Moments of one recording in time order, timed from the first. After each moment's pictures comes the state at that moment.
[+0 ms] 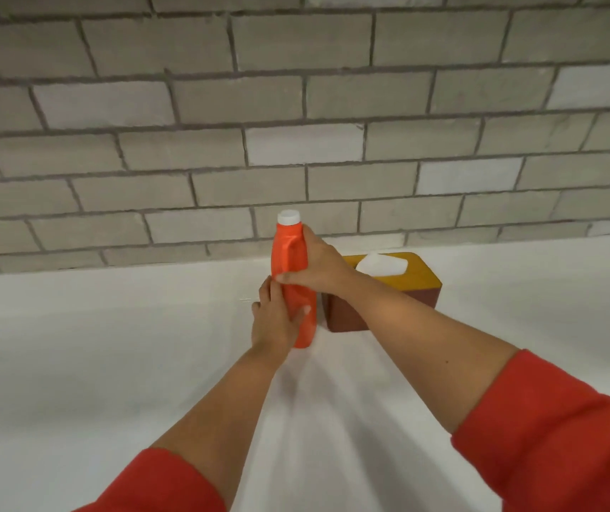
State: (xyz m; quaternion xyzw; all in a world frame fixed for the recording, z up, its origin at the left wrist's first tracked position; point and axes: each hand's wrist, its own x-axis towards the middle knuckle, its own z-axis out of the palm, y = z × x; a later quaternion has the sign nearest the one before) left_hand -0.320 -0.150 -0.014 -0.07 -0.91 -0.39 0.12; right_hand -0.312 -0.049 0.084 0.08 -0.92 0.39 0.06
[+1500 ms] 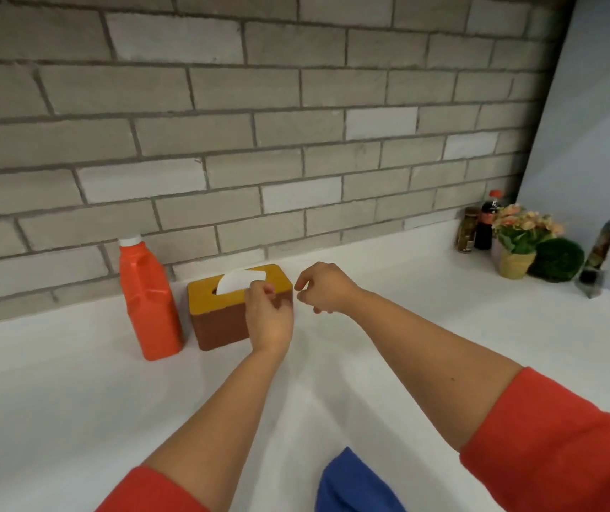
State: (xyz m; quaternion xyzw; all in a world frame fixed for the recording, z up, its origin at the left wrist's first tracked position) left_hand -0.227 0.033 0.028 -0.10 -0.80 -0.58 0.13; right_hand -0.191 0.131 0.090 -0.12 -0.95 0.29 0.05
